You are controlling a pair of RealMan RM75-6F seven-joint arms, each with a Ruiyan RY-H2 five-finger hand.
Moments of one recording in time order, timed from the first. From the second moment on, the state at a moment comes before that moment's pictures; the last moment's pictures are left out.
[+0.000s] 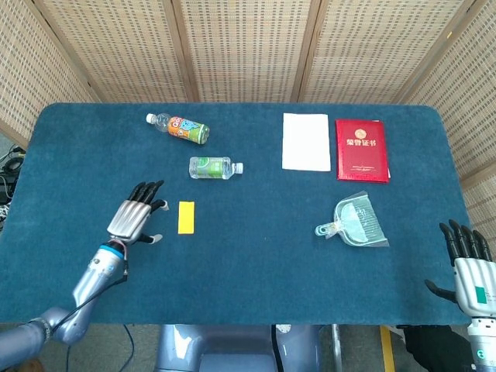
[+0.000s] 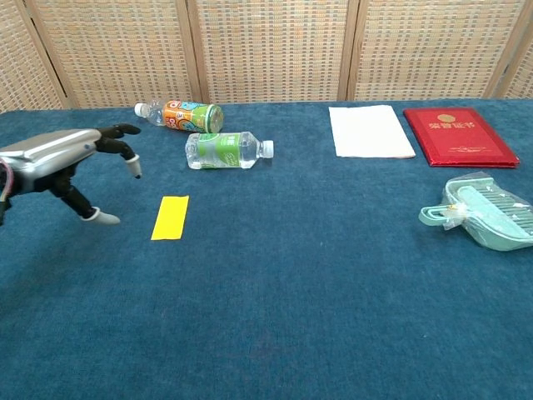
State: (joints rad) left arm -0.56 -1.60 -0.22 -1.27 1.38 0.97 0.11; right arm 0.05 -1.08 0.08 -1.69 -1.42 1.47 -0.15
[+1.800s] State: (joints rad) left arm -0.69 -1.85 -0.19 -0.95 1.29 0.92 0.03; right arm 0.07 -1.07 0.08 -1.68 -1.37 1.41 -0.13
